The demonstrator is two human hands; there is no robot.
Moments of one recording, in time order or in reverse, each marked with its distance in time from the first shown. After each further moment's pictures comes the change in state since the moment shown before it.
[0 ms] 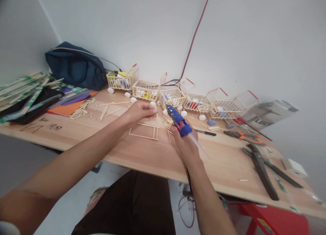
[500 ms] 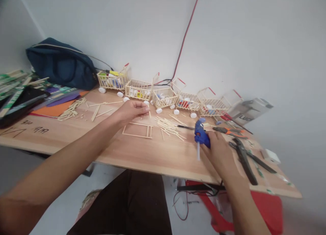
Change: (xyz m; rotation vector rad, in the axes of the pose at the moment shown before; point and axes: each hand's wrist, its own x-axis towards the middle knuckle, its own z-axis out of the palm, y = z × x) left_hand -0.004 0.010 0.000 0.000 -0.010 -0.045; right_hand -0.028 0.058 -0.120 -0.915 -0.163 0.032
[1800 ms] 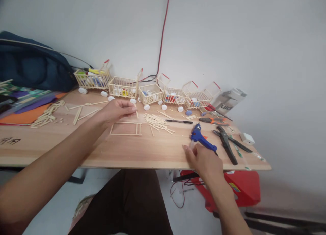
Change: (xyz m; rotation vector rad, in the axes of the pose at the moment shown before) left_hand 0.000 0.001 -0.002 0.105 -0.072 0.013; right_hand -0.051 -0.044 -0.030 -0.088 -0.322 0.402
